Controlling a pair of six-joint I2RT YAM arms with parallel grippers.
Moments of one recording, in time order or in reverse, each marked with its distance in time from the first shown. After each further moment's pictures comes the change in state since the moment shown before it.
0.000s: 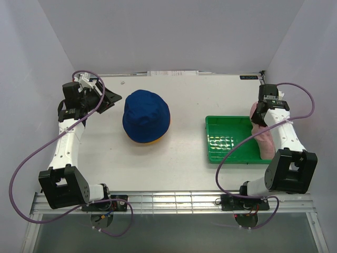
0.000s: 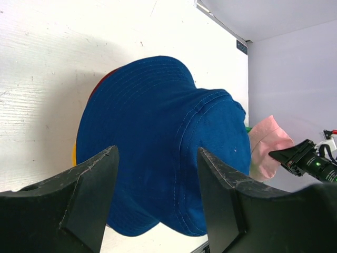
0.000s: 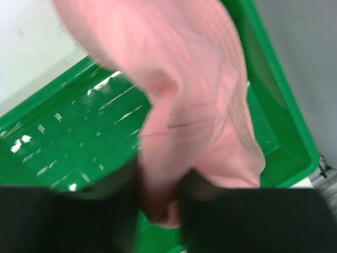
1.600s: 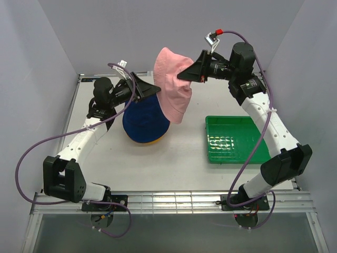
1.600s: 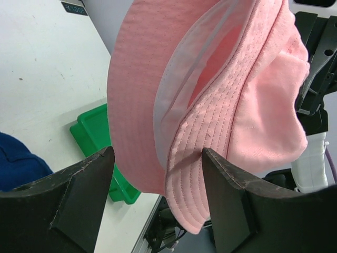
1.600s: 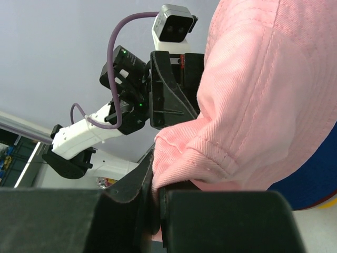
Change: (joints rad) left arm -0.394 0.061 -0.050 0.654 0.158 -0.389; right arm 0.474 0.117 0.496 0.676 -1.326 0.500
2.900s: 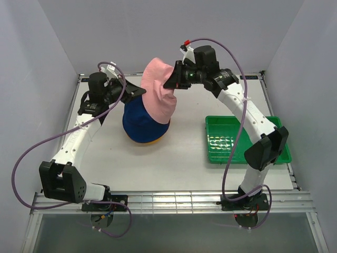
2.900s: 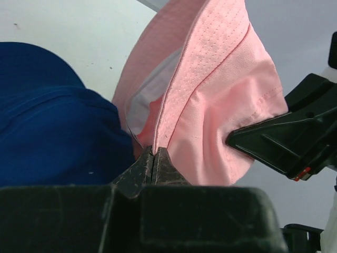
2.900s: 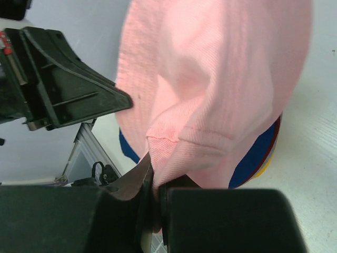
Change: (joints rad) left arm 0.050 -0.003 0.135 -0.453 -0.233 0.089; right arm 0.191 0.229 0.273 -0.493 0.467 -0.318
